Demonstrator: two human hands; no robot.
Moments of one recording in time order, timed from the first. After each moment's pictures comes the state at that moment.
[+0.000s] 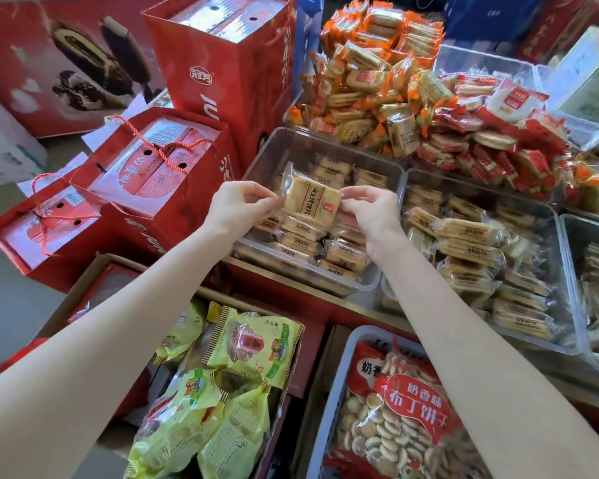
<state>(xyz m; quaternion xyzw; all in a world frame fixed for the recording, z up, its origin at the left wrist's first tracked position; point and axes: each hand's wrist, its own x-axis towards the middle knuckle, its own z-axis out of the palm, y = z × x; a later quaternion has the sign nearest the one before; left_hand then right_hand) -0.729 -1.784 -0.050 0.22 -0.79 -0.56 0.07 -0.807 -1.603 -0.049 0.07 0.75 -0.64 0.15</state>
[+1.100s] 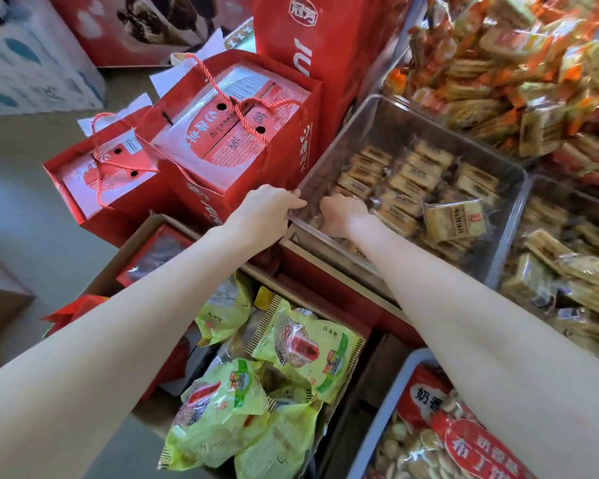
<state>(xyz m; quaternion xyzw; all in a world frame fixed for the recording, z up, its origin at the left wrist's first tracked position) -0.713 -1.862 -0.099 0.14 -0.97 -0.19 -0.06 -0.828 -1.762 -0.144 -0.40 0.88 0.07 0.24</state>
